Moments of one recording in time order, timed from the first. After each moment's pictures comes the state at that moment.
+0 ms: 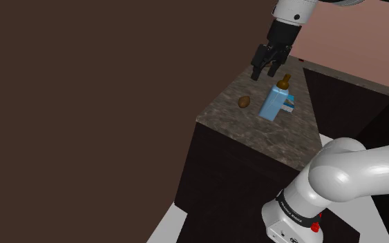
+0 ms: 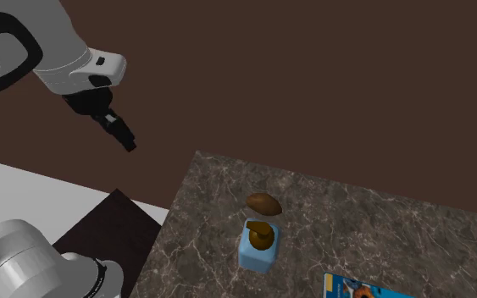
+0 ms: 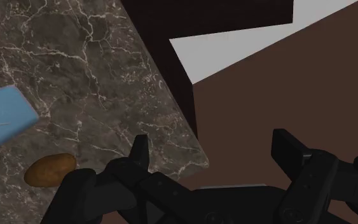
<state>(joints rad) -0.02 -0.77 0.05 -2.29 -0.03 1.54 0.11</state>
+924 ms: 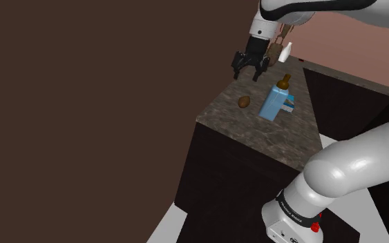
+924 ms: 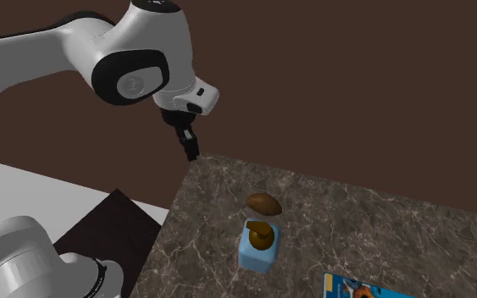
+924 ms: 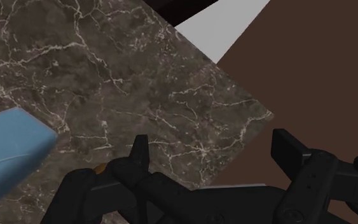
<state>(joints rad) -0.16 -0.38 -0.05 -2.16 -0.01 1.71 0.28</state>
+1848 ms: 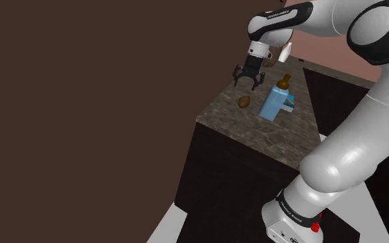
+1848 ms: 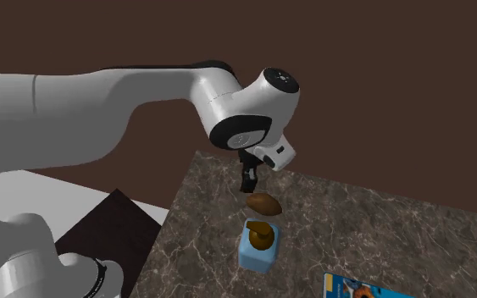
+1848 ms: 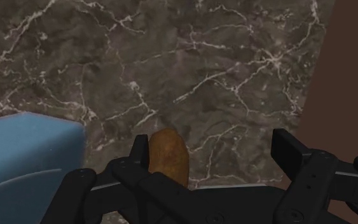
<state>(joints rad) -0.31 0.05 -0.20 -1.92 0.09 1.81 0.42</state>
